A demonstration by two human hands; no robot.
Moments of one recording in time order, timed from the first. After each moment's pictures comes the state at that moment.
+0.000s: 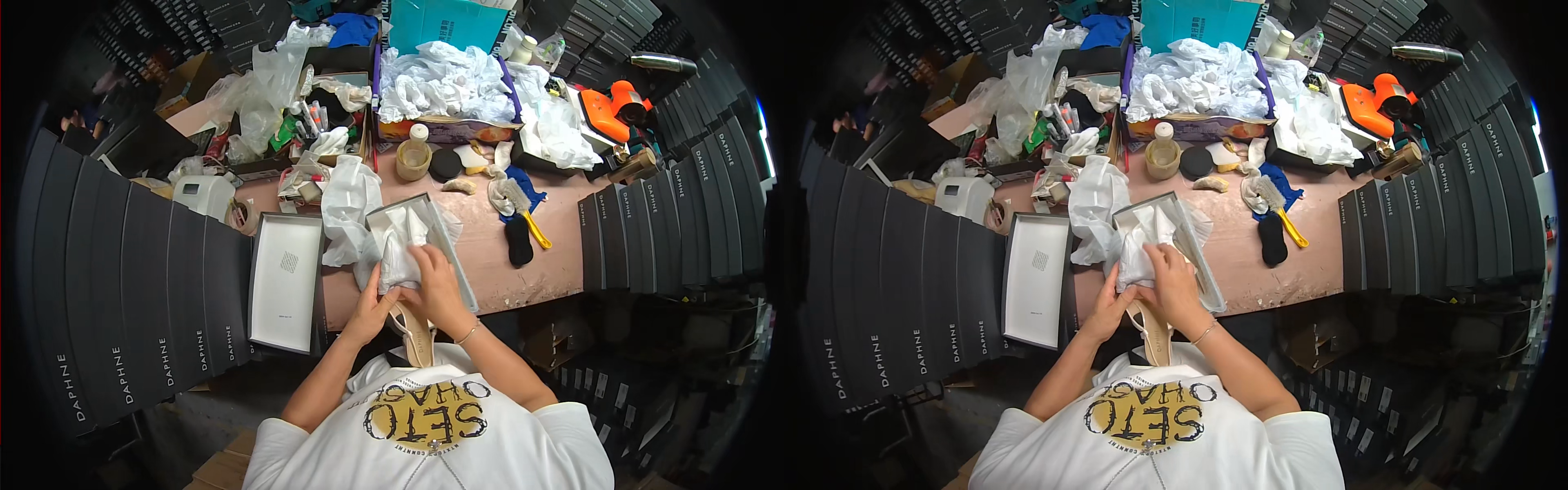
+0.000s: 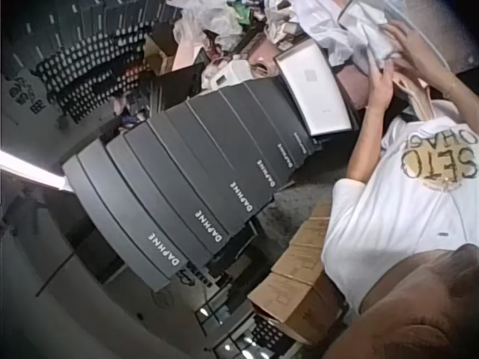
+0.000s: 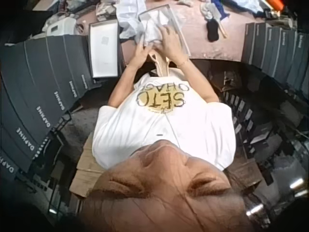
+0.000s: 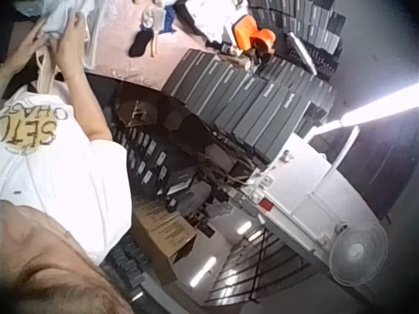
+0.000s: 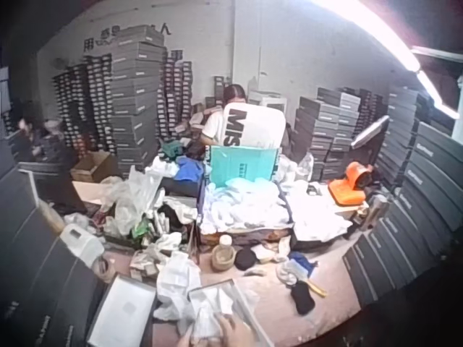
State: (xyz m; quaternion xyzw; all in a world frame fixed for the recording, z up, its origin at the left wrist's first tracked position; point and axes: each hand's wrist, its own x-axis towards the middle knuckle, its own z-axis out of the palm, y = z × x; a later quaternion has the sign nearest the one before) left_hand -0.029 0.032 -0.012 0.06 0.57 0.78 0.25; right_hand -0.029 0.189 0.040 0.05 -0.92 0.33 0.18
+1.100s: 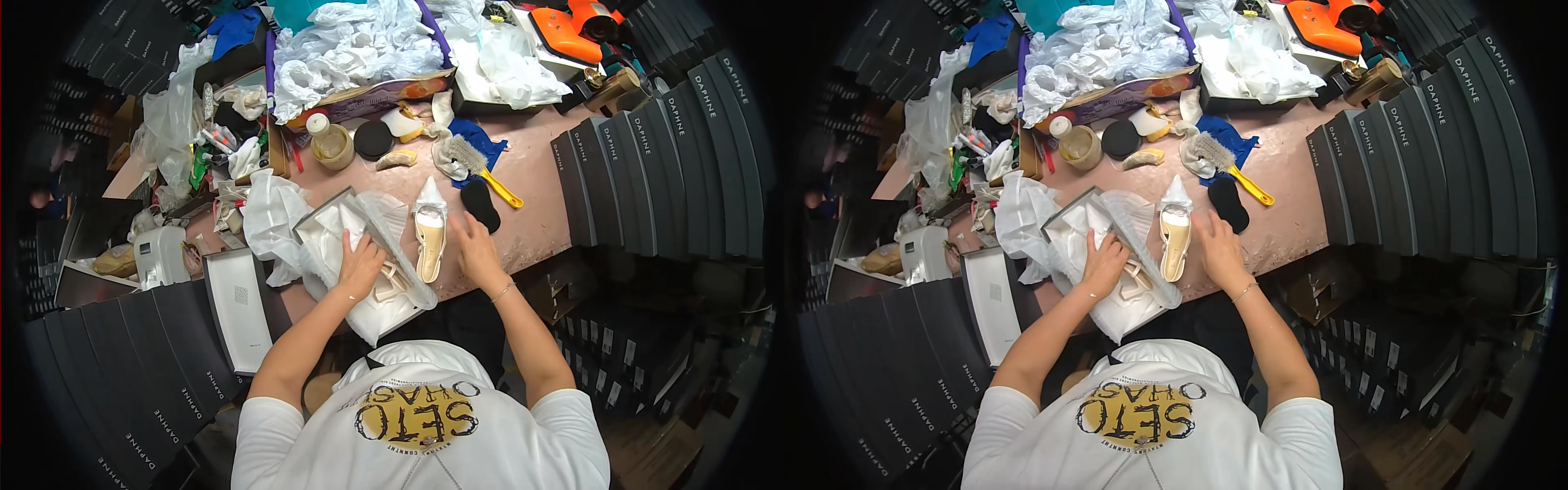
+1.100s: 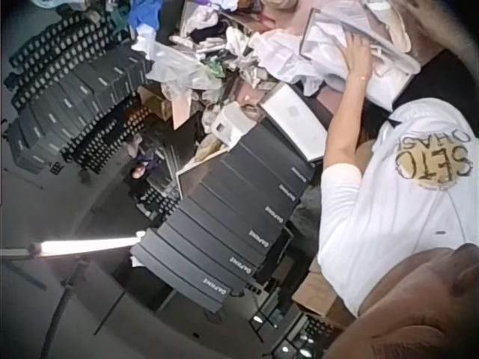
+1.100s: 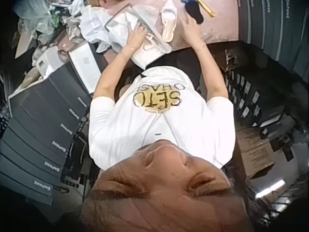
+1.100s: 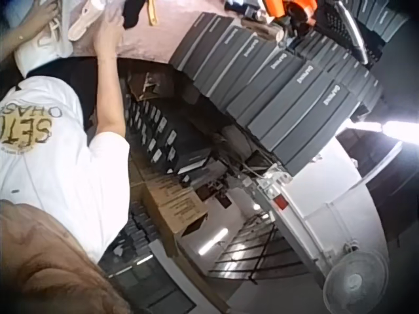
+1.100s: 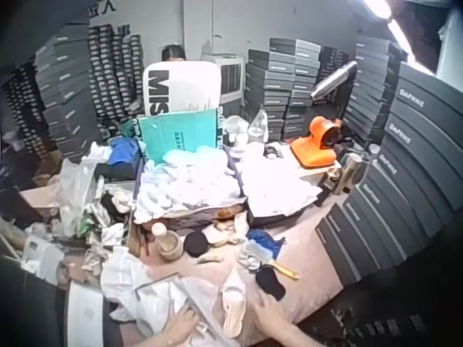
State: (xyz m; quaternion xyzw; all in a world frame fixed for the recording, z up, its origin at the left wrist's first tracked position) left_hand -0.102 0.133 -0.101 0.45 0.88 0.06 0.12; right_hand -0.006 0.389 -0.068 -0.09 -0.97 0.22 -0.03
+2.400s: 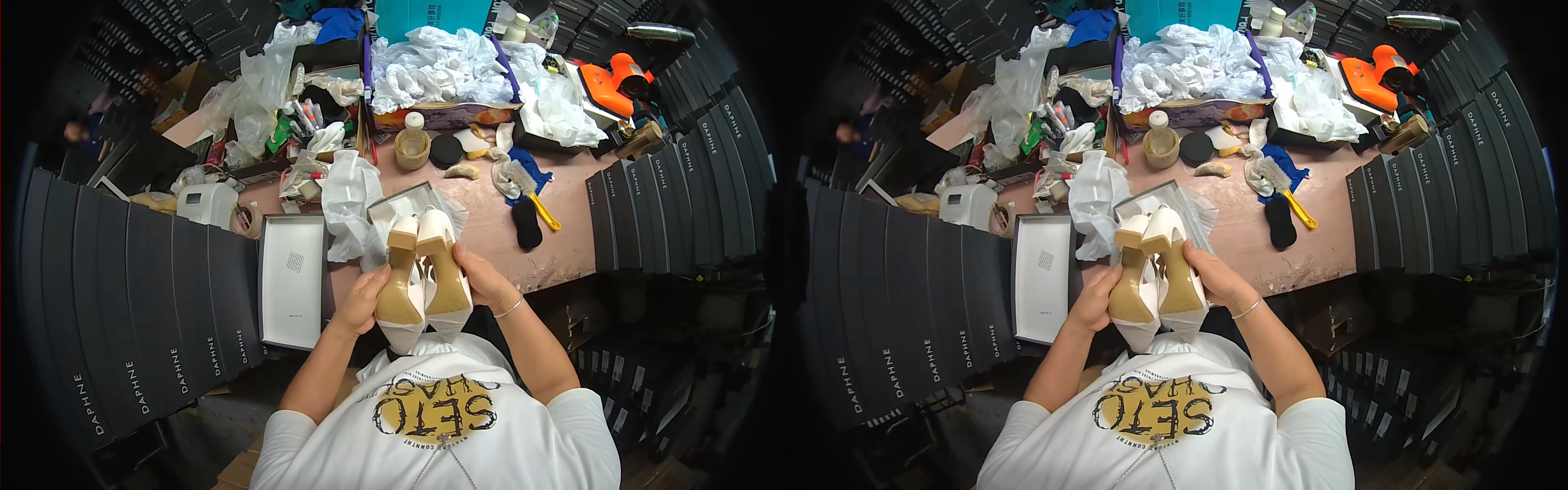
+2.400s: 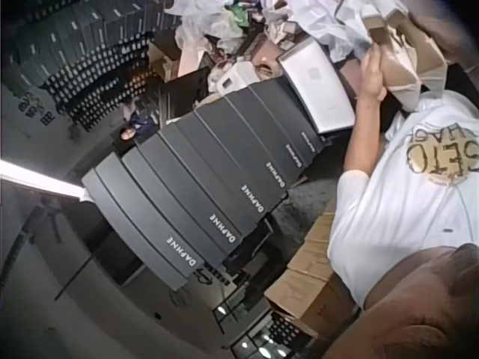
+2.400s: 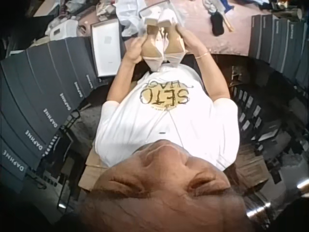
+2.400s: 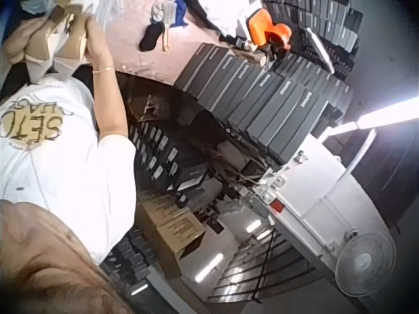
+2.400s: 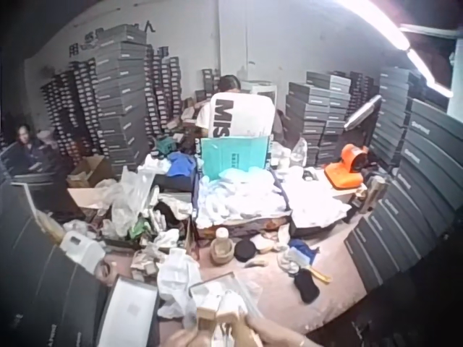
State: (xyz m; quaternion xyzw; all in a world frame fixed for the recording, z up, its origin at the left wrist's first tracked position) left_hand -0.053 0.013 0.026 -0.05 0.42 0.80 0.41; right_hand -0.028 0.257 0.030 -0.10 -0.40 0.86 -0.30
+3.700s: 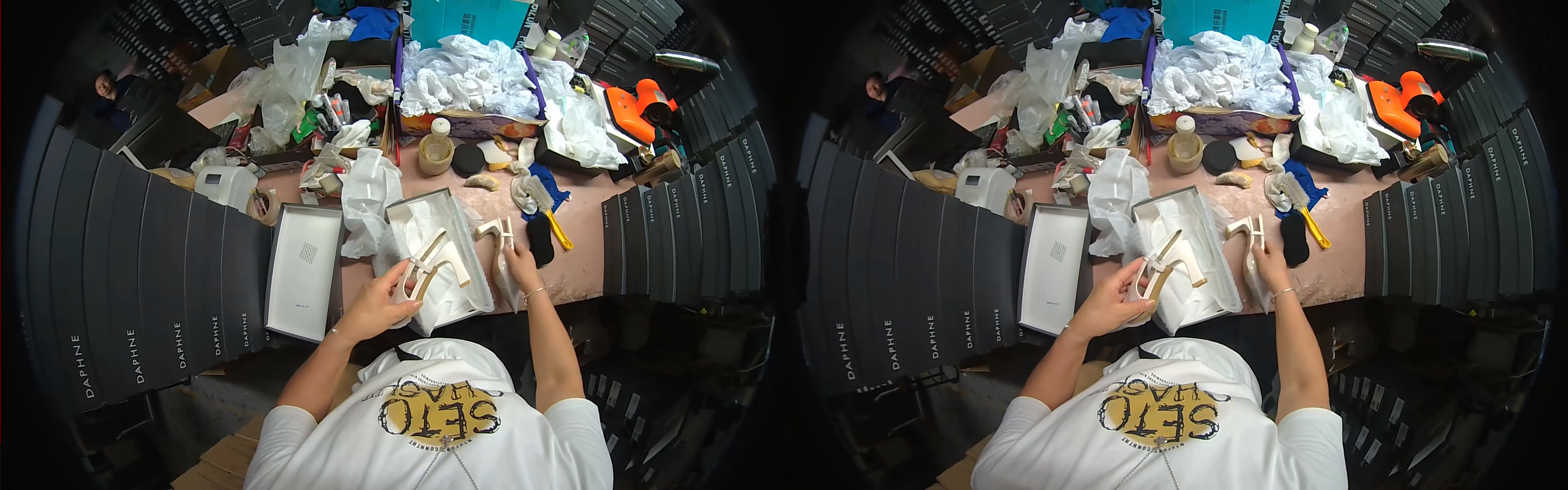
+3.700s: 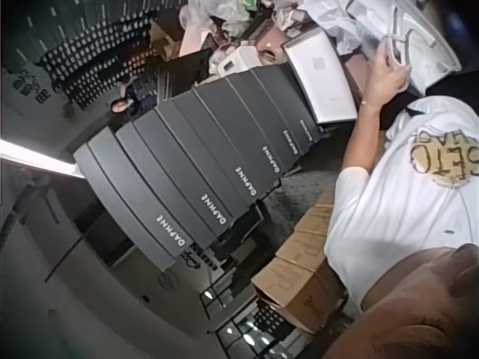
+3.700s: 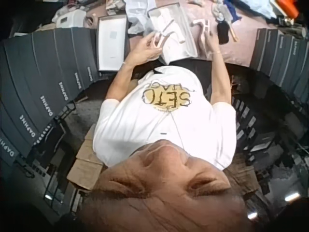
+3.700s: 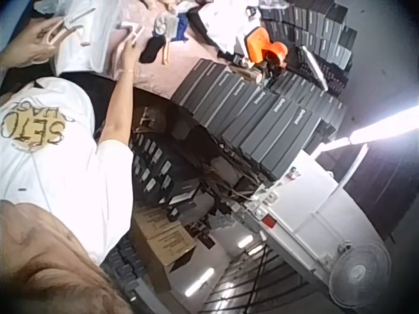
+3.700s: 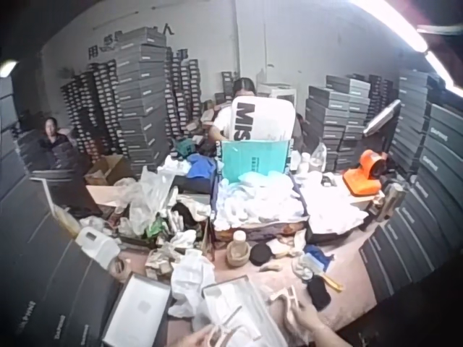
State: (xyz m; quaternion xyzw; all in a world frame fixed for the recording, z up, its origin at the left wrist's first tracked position) left_hand -0.043 0.013 0.056 0.09 0.70 0.63 0.33; right_hand -0.027 0.371 -0.106 -0.26 -0.85 0.46 -0.05
